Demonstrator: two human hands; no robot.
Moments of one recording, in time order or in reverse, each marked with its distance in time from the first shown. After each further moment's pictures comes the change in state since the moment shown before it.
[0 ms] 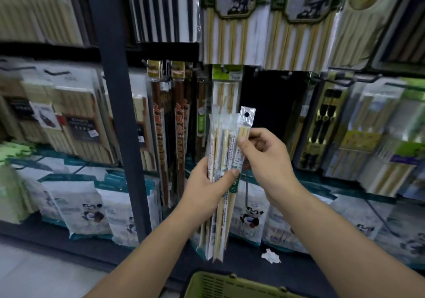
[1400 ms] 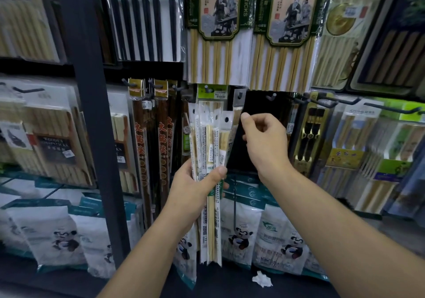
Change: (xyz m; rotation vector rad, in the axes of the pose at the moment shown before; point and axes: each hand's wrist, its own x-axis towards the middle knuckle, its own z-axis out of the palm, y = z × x) left_hand 0.038 0.013 0.003 -0.260 0.042 0.006; right_hand 0.066 -0.026 -0.011 -0.062 0.279 -0.108
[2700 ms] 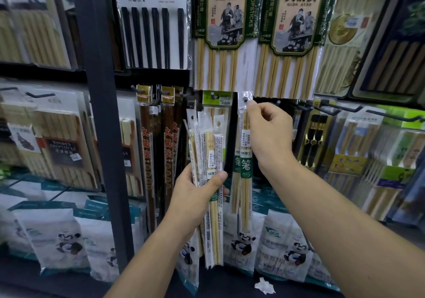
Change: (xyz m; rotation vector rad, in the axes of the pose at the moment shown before) left_hand -0.005 0.001 -0.005 -0.002 0.030 -0.020; right_hand 0.011 -0.024 0.009 0.066 0.036 -0.136
